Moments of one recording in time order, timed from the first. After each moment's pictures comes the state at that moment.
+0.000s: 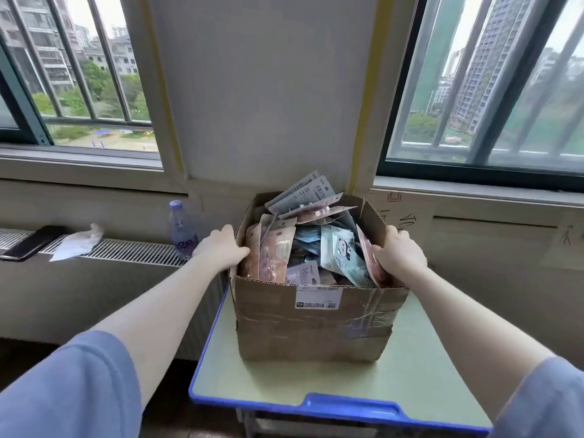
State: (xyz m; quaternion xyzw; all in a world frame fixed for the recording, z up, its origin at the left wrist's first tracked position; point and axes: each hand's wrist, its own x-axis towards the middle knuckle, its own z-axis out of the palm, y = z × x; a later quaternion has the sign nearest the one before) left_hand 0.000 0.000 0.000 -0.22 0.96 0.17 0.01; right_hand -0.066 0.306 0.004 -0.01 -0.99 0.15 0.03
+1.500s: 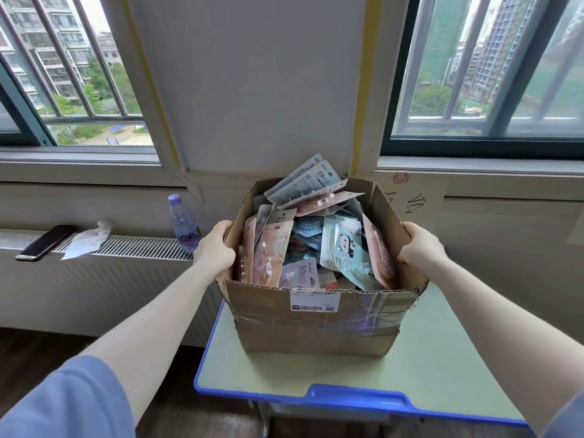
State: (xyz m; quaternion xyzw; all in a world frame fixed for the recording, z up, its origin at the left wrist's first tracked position) left_hand 0.006 0.008 -0.020 -0.24 0.91 0.32 -0.09; right_hand -0.094 0.353 -0.028 -0.04 -0.95 0.31 0.00
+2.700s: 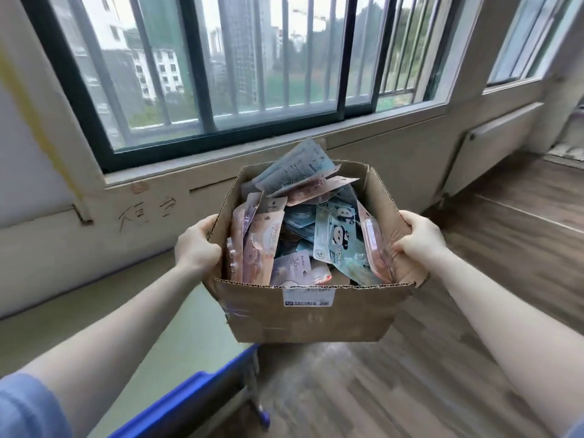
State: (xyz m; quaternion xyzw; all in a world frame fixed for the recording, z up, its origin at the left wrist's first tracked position) left_hand 0.015 0.403 0.003 0.13 0.89 0.43 -0.05; right_hand 0.176 0.729 0.004 -0.33 -0.87 0.31 0.20
